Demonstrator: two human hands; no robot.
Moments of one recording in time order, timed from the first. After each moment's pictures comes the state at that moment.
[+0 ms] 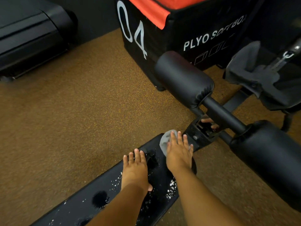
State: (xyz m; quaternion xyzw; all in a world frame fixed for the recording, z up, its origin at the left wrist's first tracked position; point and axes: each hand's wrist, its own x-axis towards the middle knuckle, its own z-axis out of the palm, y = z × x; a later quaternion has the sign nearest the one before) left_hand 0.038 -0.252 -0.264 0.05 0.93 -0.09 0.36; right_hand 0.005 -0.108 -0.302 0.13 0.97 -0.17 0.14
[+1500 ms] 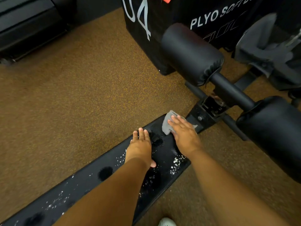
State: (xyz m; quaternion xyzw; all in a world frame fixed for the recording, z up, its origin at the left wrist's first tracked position) left_hand 0.033 -0.253 -0.271 0.06 0.92 -0.06 0.39; right_hand 0.017 -0.079 -0.322 -0.08 0.97 -0.23 0.05
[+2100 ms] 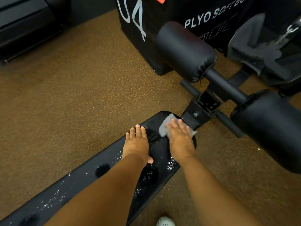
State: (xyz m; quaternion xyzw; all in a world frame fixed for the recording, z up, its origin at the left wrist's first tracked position) left_hand 0.039 -0.255 -0.269 0.07 0.93 -0.08 0.36; right_hand 0.052 -0.103 -0.310 0.00 0.97 -0.22 0.06
